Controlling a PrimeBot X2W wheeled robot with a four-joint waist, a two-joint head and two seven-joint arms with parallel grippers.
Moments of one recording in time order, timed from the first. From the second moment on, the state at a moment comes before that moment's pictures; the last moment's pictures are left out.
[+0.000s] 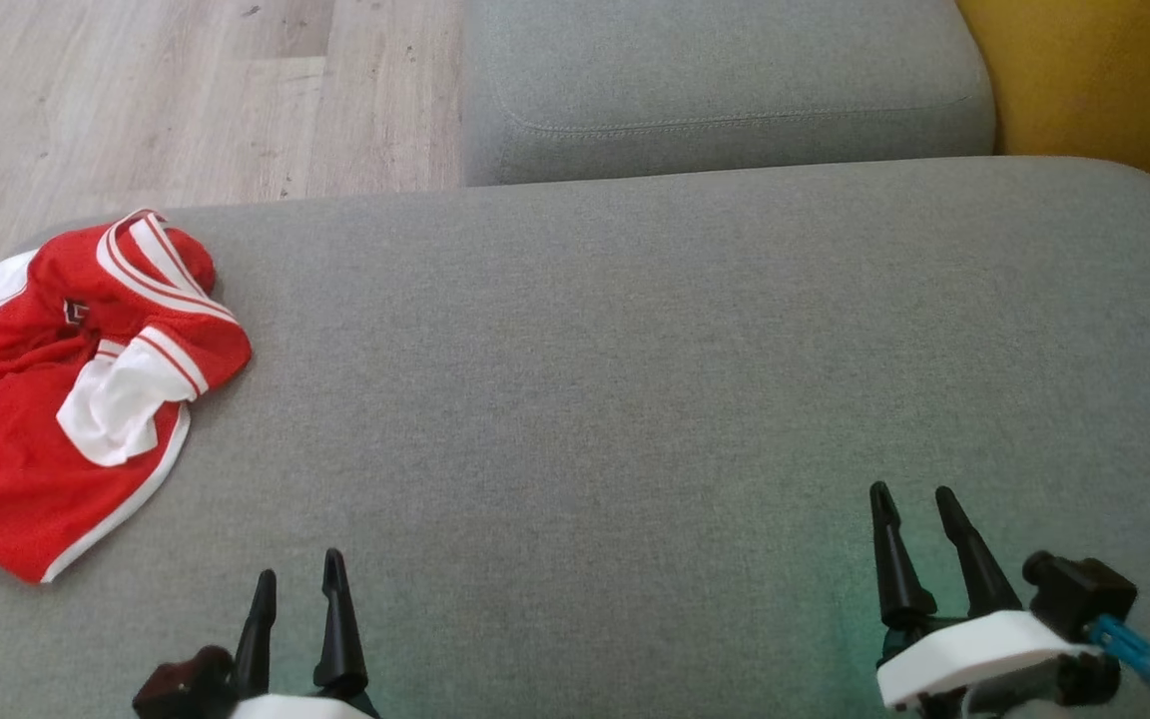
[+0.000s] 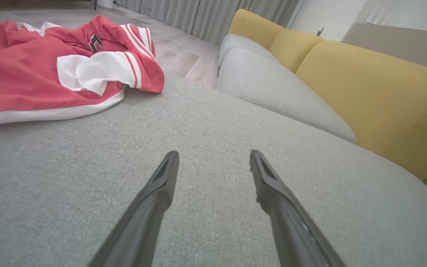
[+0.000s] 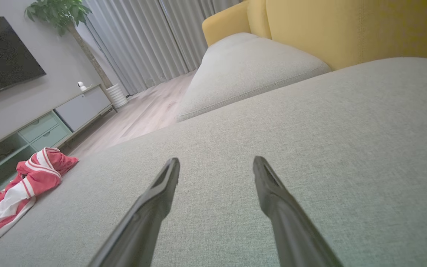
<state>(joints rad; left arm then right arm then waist) 0.11 0.04 -0.16 0.25 -0.49 0.01 -0.17 0.06 -0.04 0.10 0.30 0.39 0.13 -0.16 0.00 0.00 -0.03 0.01</state>
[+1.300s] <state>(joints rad) 0.13 0.05 -0.19 0.27 -0.20 0.07 -0.25 0.06 -0.04 0.15 0.31 0.03 0.13 -0.25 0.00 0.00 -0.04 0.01</state>
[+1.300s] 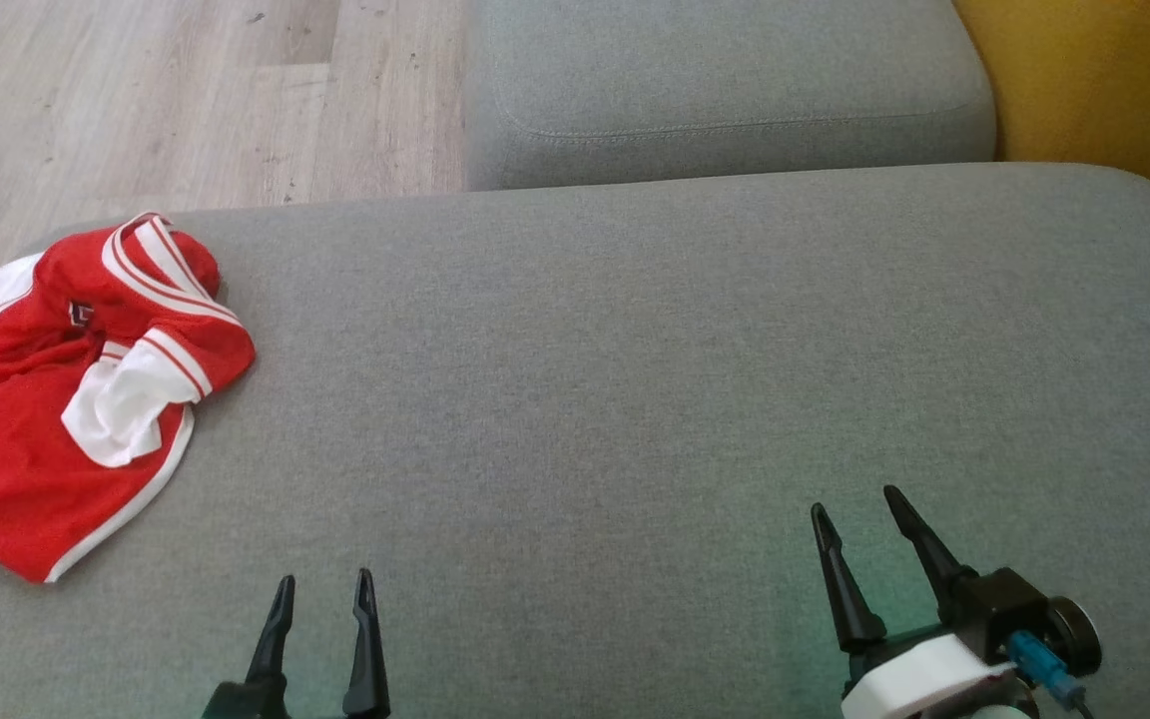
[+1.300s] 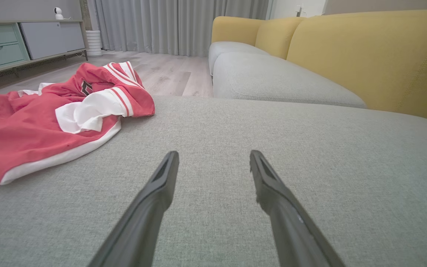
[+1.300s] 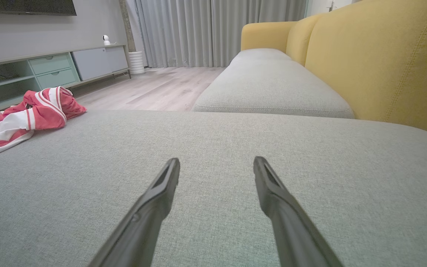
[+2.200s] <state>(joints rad) 0.13 0.07 -0.20 0.28 -0.21 0.08 -0.25 0.08 -0.04 0.14 0.31 0.05 0.13 -0.25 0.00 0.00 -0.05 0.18</state>
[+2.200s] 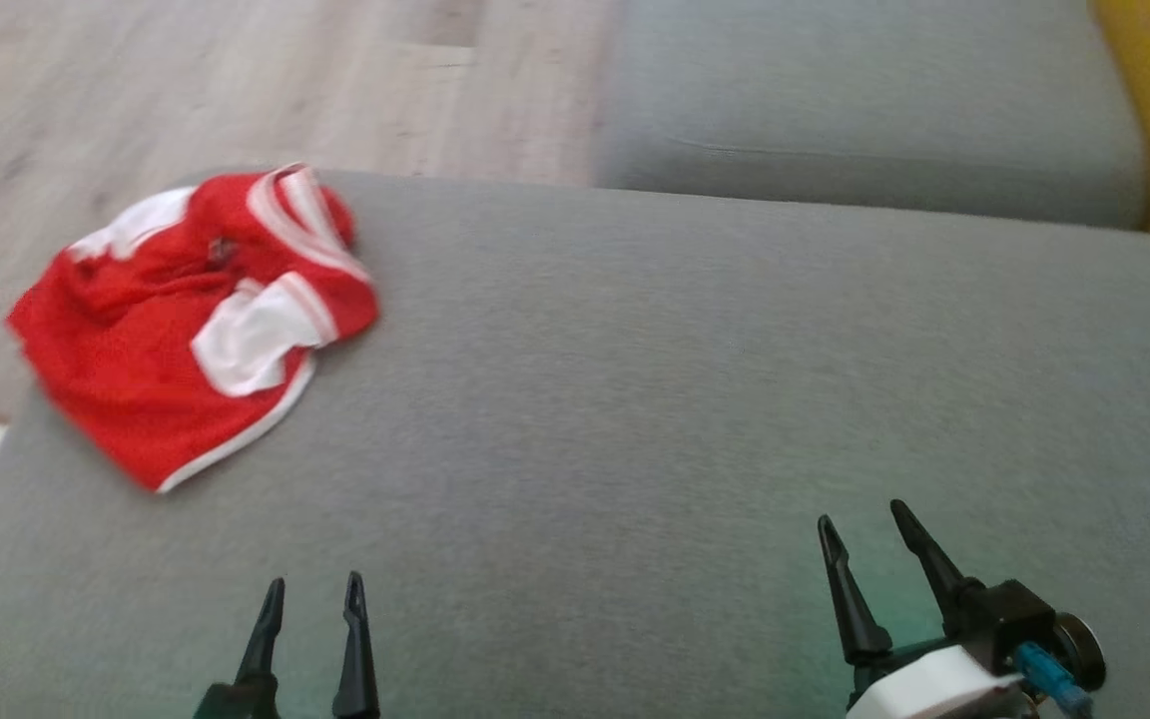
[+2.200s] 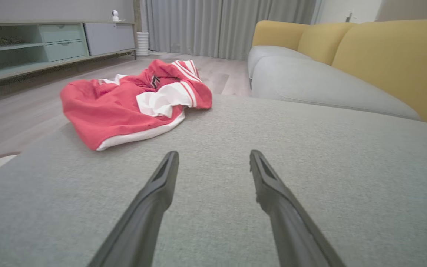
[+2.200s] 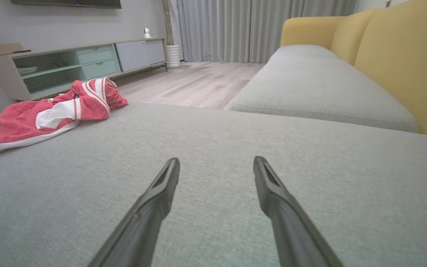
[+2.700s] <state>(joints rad) 0.15 0.10 -0.20 0.24 -0.22 0.09 -0.23 0.08 -0.04 0.16 0.32 0.08 0.13 -0.25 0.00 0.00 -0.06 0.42</state>
